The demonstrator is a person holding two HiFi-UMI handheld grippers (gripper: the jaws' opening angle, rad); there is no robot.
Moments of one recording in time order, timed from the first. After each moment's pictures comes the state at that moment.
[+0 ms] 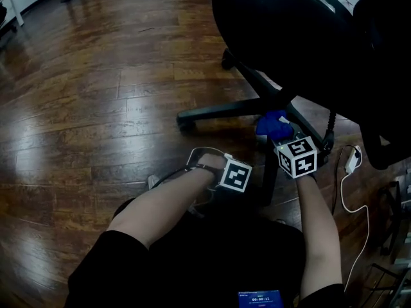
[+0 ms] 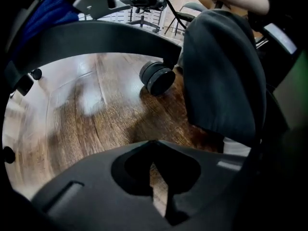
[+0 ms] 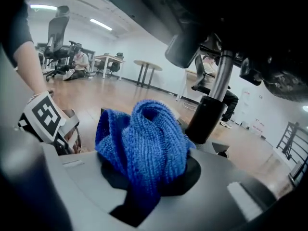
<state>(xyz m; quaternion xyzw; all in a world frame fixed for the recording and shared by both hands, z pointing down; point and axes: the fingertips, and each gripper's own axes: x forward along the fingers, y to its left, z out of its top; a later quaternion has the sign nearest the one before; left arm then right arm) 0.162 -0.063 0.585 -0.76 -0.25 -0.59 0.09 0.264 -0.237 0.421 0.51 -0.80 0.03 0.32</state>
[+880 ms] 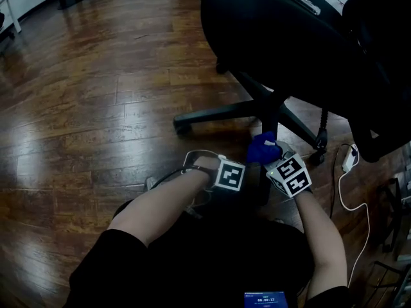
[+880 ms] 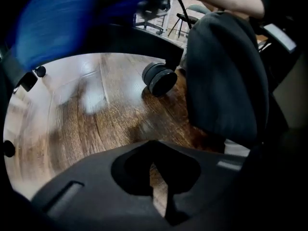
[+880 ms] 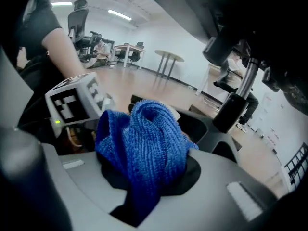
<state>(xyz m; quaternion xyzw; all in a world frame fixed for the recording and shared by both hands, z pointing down) 0.163 -0.061 0.587 -0.77 -0.24 -0.59 0.07 0.241 -0.169 0.453 0.41 -0.82 0.02 0.40</state>
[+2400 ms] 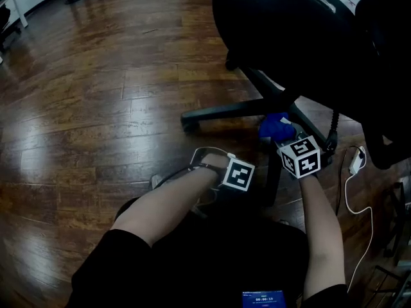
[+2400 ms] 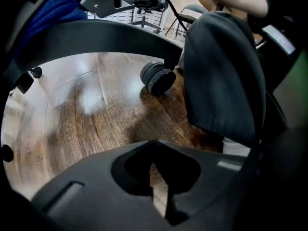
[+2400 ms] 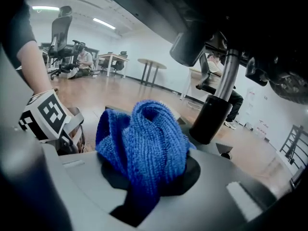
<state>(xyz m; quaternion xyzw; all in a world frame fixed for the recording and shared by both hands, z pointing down) 0.163 -0.063 0.586 -0.76 -0.25 -0.59 0.08 0.262 -0.234 0.424 0.49 -0.81 0.03 0.33</state>
